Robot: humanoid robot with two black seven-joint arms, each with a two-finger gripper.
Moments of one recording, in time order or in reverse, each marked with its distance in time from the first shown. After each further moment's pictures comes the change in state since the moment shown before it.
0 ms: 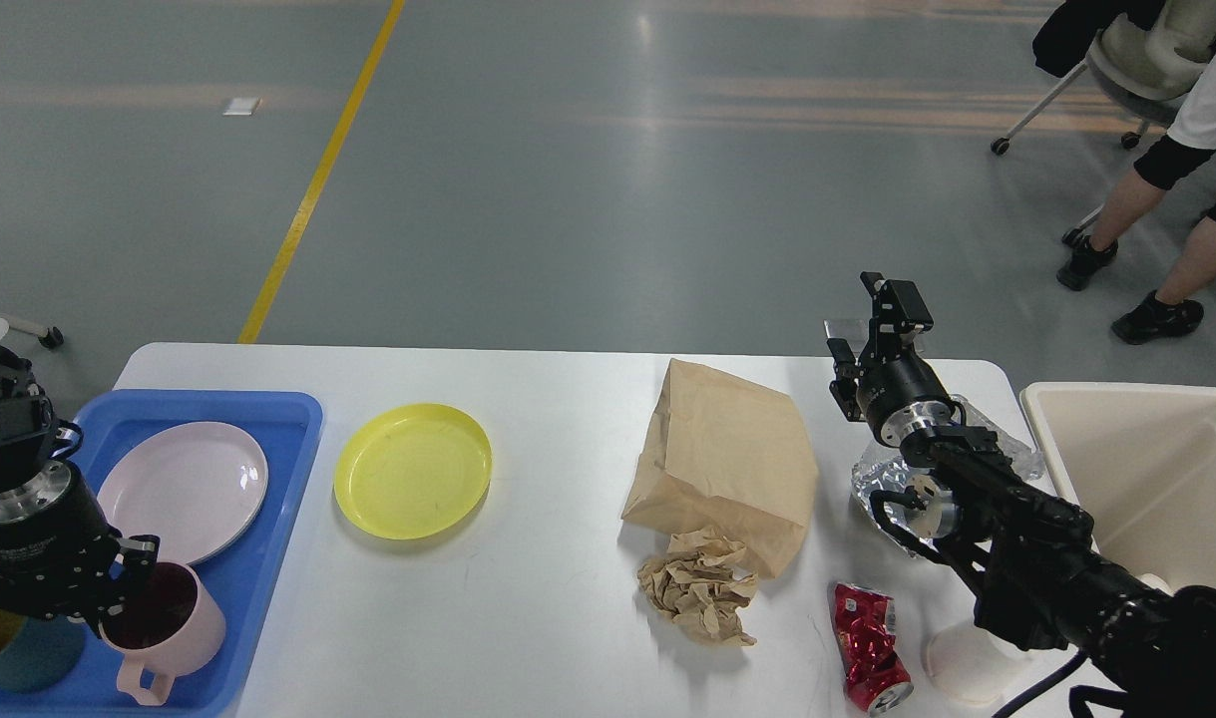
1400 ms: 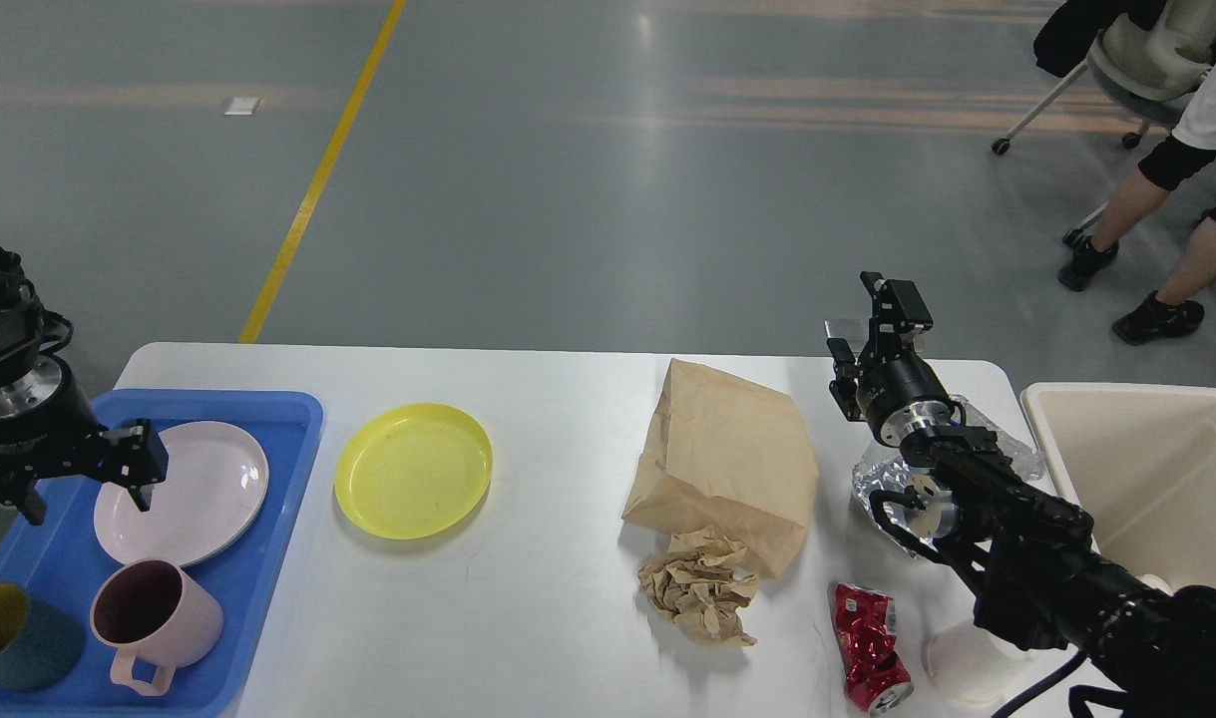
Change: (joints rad) left arm -0.154 -0.055 0.120 0.076 -0.019 0.000 -0.022; right arm 0.000 0.000 0.001 0.000 0.000 0.000 0.000
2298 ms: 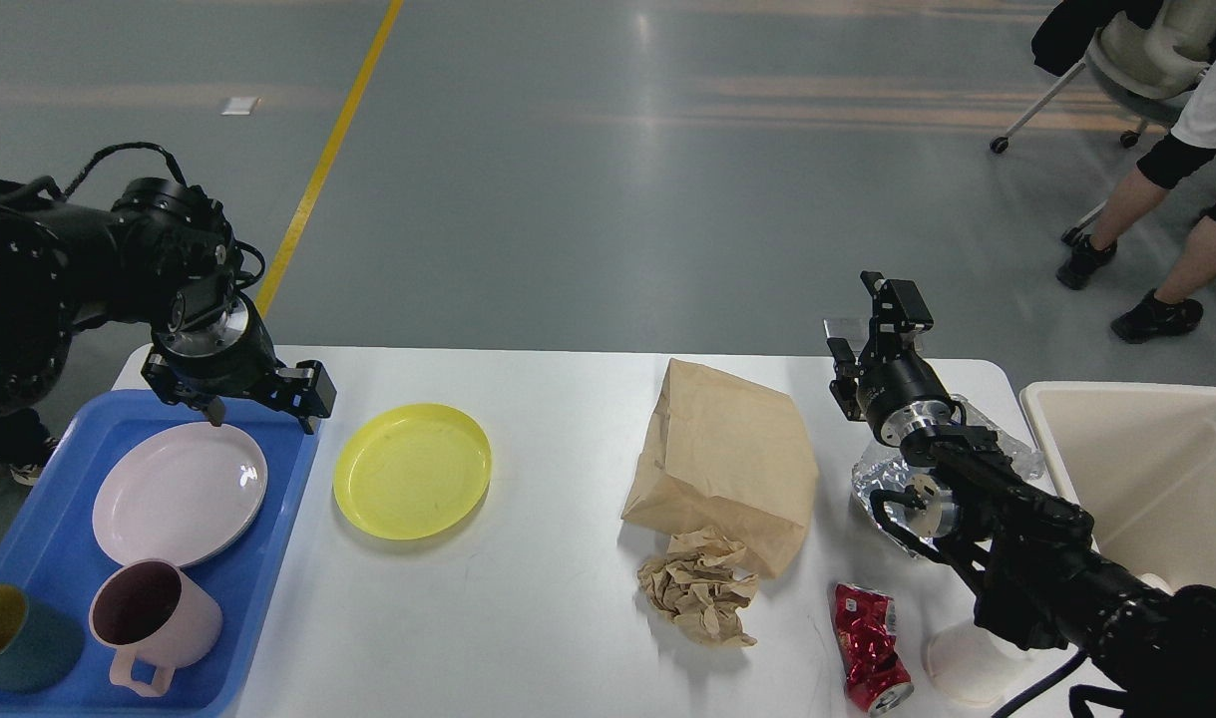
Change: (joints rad) left arm -0.068 -0.273 -0.061 -0.036 -0.034 0.199 0.009; right arm 0.001 0.000 0.000 0.000 0.000 0.000 0.000
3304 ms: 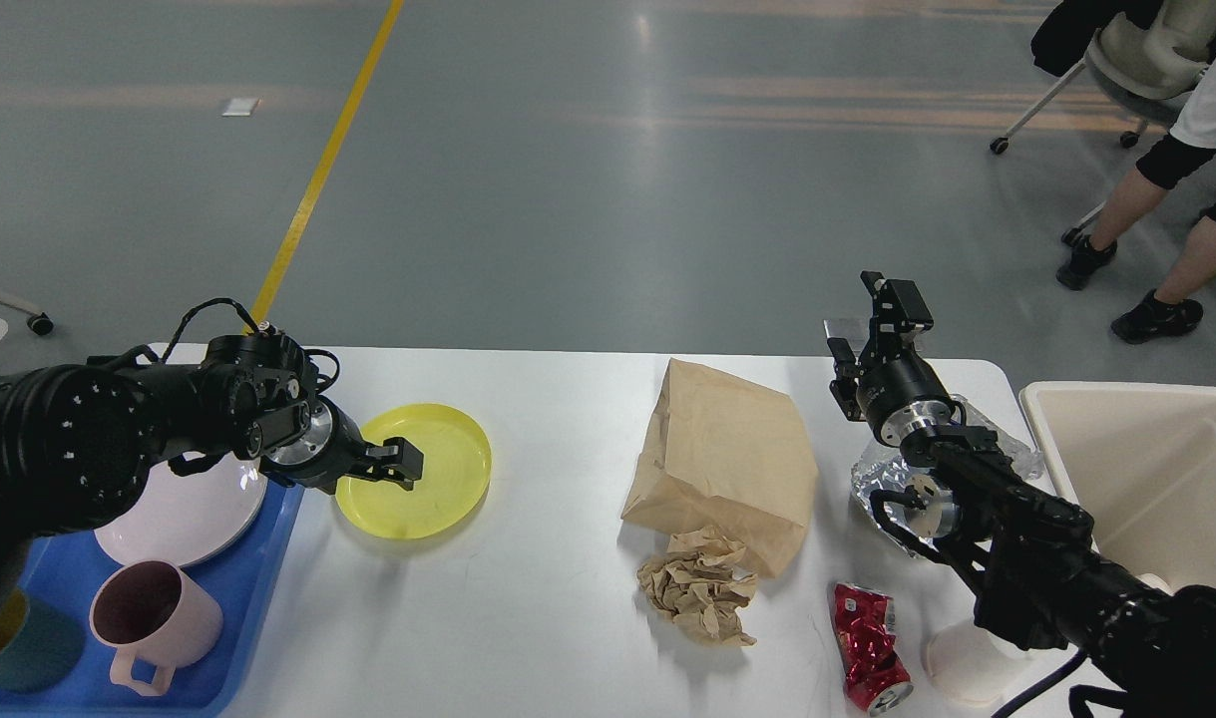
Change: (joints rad) left arm 0.319 -0.015 -0.246 0.166 -0.005 0.209 0.010; right arm 0.000 0.000 0.000 0.000 0.000 0.000 0.000
